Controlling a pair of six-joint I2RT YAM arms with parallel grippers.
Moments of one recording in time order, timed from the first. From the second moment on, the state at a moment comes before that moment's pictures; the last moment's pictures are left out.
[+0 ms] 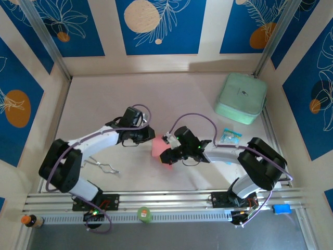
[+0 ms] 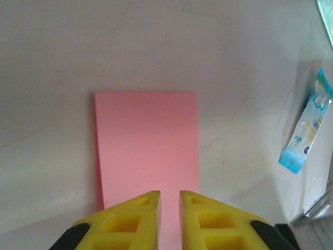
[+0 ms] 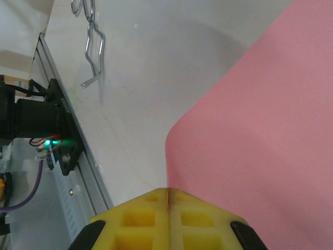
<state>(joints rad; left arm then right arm) -0.55 1.54 0.91 -0.32 0.39 -0.76 0.83 1.51 0.63 0.09 -0.58 0.54</state>
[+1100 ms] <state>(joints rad) -0.56 1.84 0.97 -0.28 0.53 -0.70 0.76 1.58 0.61 0.07 -0.54 0.55</state>
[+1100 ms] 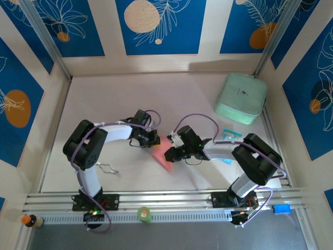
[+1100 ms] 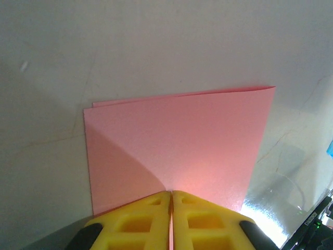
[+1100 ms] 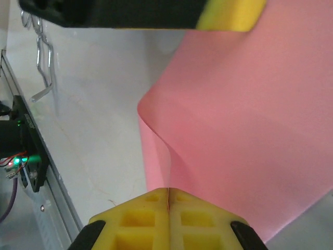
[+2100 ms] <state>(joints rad) -0.56 1.84 0.97 -0.28 0.53 -0.70 0.76 1.60 0.66 -0.04 -0.43 0.54</state>
